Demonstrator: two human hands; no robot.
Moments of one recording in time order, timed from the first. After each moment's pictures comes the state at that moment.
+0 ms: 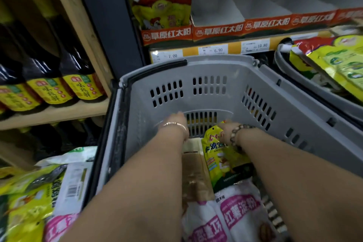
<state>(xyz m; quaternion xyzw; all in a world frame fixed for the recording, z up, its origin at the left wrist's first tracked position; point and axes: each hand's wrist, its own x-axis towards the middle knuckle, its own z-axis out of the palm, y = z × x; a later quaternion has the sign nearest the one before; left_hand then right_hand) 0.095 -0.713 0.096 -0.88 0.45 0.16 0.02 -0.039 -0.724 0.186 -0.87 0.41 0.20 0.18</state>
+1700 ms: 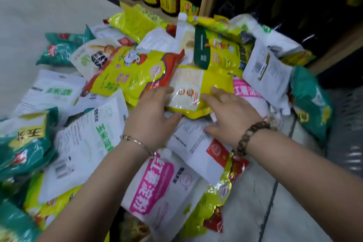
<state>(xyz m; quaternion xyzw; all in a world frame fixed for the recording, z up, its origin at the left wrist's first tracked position) 0.224 -0.190 -0.032 -0.92 0.17 0.07 -0.34 0.184 -0.373 -0.024 -0.99 0.01 0.12 0.07</state>
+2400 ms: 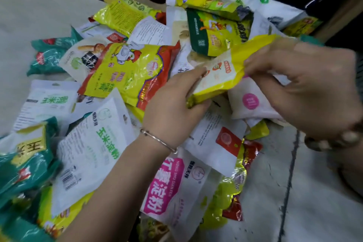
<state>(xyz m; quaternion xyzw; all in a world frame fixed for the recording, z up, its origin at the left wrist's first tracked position) 0.218 -0.213 -0.019 -0.88 0.29 0.04 -0.38 0.145 -0.387 0.041 -0.95 -0.06 -0.25 0.15</state>
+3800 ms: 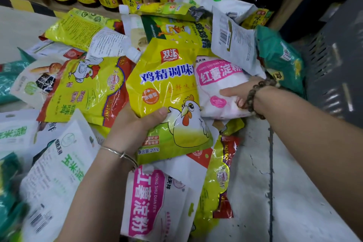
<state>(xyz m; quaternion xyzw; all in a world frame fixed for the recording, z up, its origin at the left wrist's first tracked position) 0.227 -0.208 -0.038 -0.72 -0.02 0.34 -0.60 0.169 -0.453 -0.055 -0.70 0.55 0.10 0.45</state>
